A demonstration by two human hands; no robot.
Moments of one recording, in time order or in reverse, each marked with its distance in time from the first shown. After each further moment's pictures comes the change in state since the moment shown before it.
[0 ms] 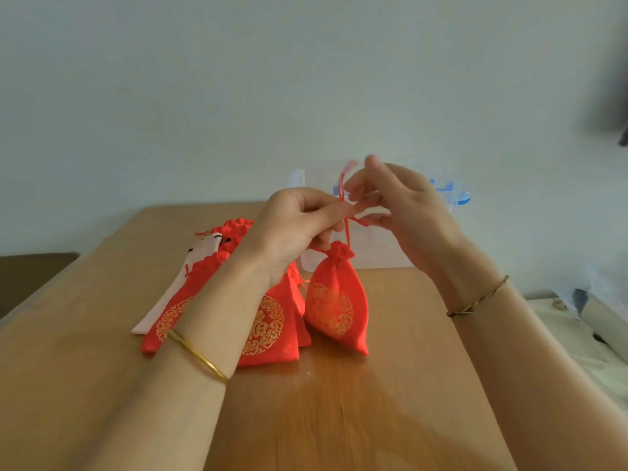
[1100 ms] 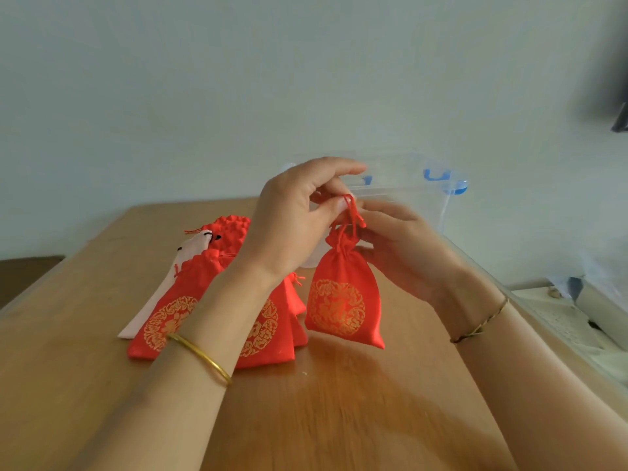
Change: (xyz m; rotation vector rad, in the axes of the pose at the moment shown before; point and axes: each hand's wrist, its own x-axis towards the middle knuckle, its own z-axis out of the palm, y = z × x) left_hand 0.001 -0.002 0.008 0.440 0.090 0.524; right_hand -0.019 0.034 -0.001 0.345 -0.265 0.159
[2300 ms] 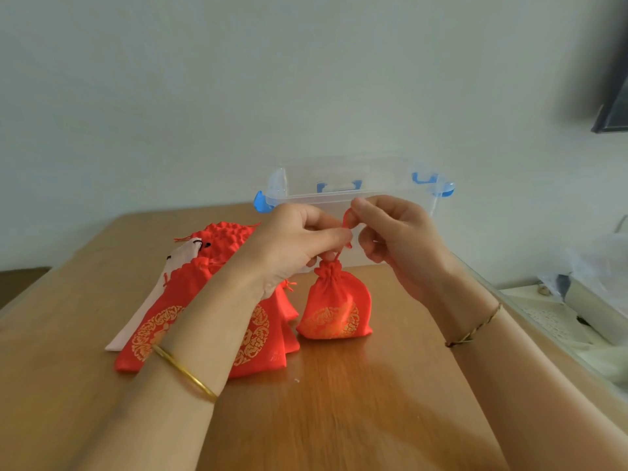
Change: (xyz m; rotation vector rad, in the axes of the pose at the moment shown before) left_hand -0.004 -0.007 0.006 -0.281 -0.314 -0.572; right_hand -0.003 -0.005 -0.004 -0.158 0.316 -0.110
